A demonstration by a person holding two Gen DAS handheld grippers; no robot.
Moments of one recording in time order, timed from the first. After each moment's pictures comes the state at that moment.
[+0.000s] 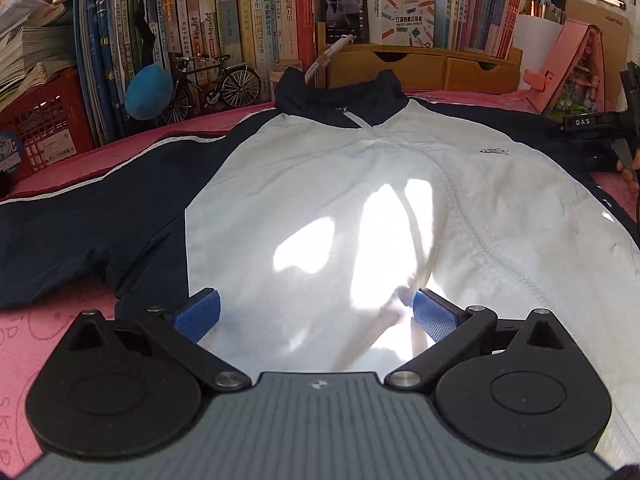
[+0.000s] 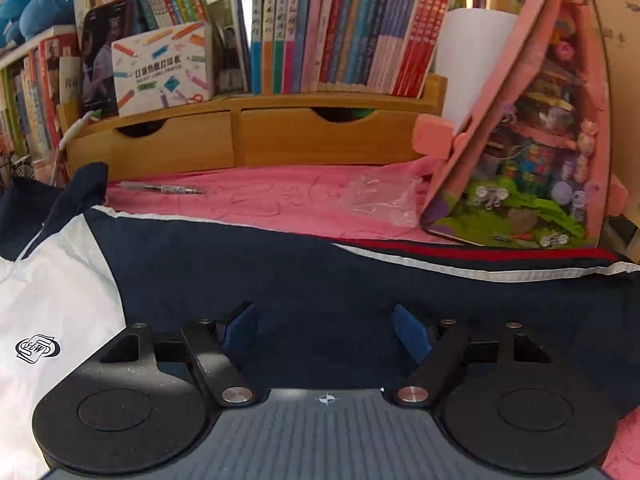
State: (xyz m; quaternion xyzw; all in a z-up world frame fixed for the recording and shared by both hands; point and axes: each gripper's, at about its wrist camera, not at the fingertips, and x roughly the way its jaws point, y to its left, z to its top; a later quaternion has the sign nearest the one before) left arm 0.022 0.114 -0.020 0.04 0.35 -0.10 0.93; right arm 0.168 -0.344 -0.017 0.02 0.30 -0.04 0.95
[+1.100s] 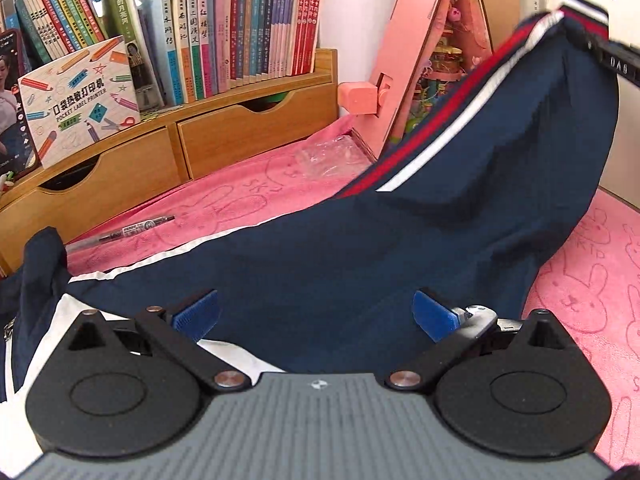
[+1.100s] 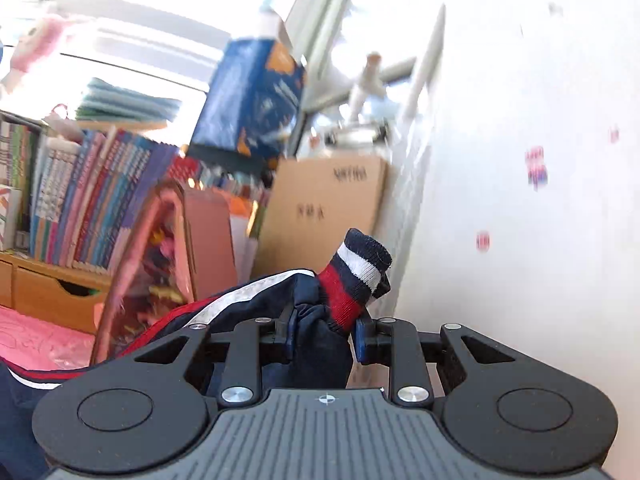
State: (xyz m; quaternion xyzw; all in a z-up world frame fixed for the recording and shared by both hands) left arm 0.194 -0.174 -0.034 0.12 0.30 -0.31 0.90; right arm 0.066 -0.480 0.048 -0.15 -0.02 -0.23 0.96
